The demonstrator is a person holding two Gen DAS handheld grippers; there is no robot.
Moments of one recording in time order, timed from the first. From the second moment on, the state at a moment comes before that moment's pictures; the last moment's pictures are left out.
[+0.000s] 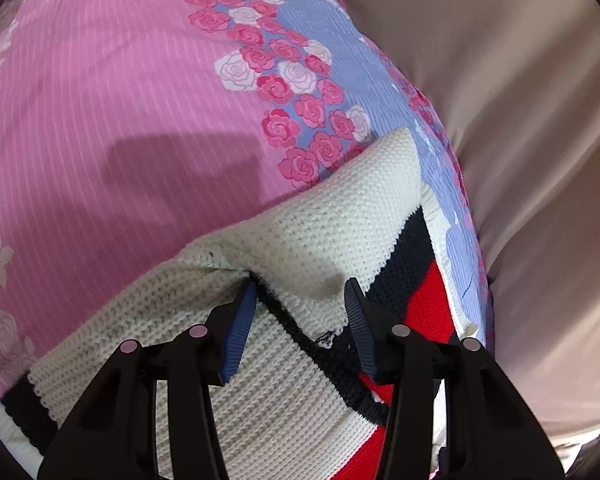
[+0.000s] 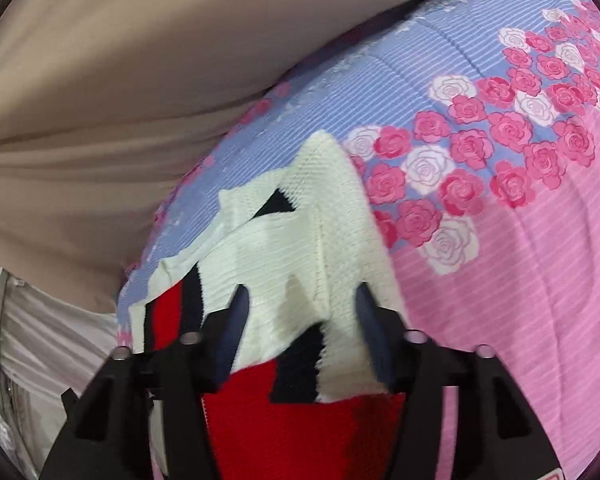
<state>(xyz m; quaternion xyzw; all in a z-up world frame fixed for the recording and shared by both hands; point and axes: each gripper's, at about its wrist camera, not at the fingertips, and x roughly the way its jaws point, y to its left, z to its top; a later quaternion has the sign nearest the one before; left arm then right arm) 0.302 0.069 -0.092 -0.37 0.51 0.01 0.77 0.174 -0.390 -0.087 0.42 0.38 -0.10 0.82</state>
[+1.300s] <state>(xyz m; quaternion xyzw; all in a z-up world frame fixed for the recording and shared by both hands) 0.295 0.096 -0.104 -0.33 0.50 -0.03 0.80 0.407 -0.091 -0.070 0.08 0.48 0.11 0.87</state>
